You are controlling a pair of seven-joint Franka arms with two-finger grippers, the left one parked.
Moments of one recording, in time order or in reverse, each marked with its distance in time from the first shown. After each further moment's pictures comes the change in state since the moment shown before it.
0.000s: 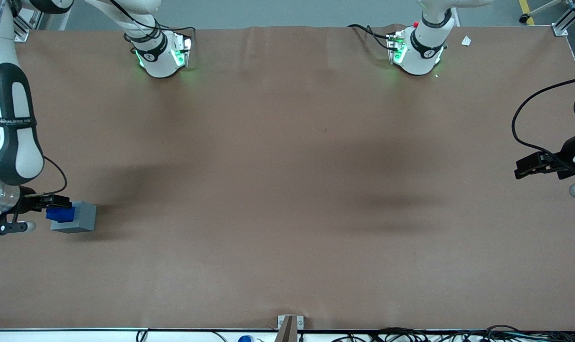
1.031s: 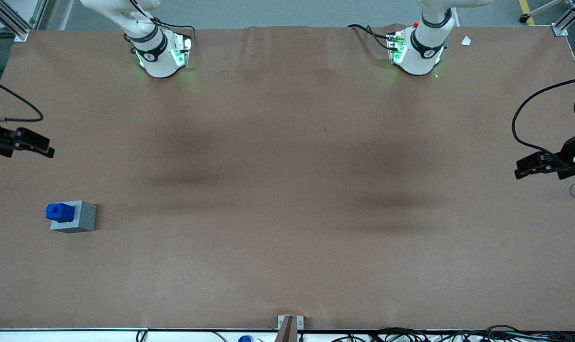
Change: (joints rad) arm 0.225 -0.412 0.014 0.141 0.001 -0.468 0.336
